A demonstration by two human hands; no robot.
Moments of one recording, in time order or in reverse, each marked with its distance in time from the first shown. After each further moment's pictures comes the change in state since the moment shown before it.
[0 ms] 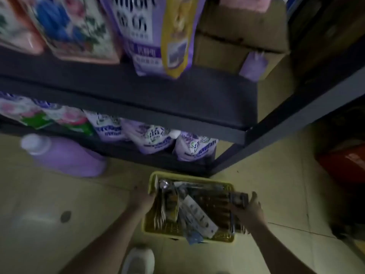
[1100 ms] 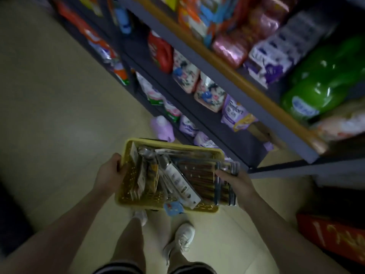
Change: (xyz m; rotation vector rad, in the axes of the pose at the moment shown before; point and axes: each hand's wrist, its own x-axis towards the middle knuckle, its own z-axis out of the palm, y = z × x) left_hand -0.427 -0.087 -0.272 -0.474 0.555 -0.315; right_hand -0.355 -0.232 -0.196 0.356 -0.539 -0.379
